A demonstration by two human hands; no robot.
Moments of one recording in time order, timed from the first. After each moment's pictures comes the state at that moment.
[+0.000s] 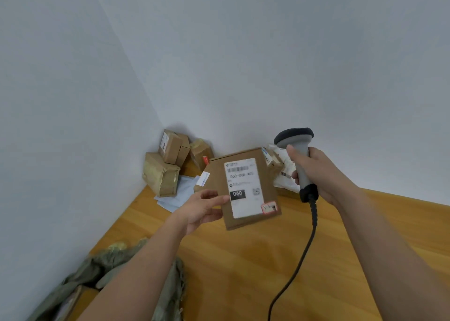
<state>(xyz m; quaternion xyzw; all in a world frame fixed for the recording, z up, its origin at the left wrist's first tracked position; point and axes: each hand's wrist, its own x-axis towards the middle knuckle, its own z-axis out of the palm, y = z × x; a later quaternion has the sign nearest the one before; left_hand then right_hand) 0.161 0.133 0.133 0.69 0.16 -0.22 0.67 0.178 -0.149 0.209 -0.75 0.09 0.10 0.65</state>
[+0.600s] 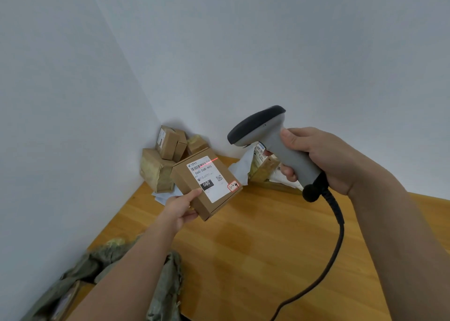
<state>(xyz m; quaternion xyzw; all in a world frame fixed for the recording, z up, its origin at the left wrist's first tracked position) 0.168 0.164 0.105 0.67 0.35 -0.09 0.65 0.136 -0.149 0.283 -0.70 -0.08 0.17 0.69</state>
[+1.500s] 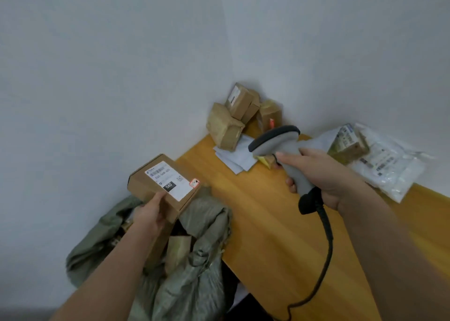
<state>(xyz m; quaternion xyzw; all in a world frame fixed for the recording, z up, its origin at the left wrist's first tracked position) -0.005 0.321 0.088 0.48 0.60 0.15 0.62 0.136 -0.006 0.212 -0.68 -0.04 0.33 0.65</state>
